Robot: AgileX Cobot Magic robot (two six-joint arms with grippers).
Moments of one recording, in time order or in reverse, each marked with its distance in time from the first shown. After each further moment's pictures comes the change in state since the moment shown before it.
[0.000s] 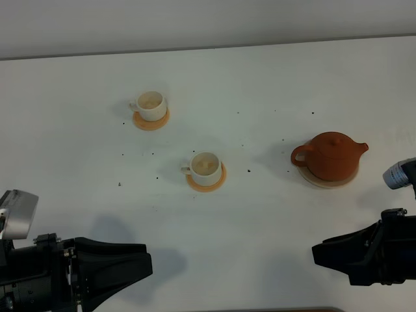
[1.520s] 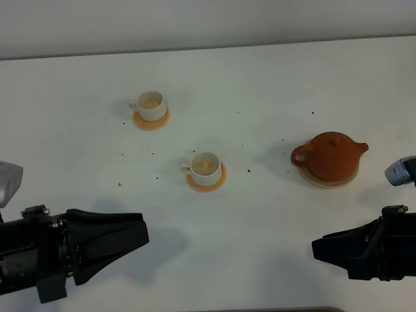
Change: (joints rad) left arm 0.000 0.000 -0.097 -0.052 0.032 -0.054; right arm 0.000 0.000 0.000 0.029 -0.022 0.000
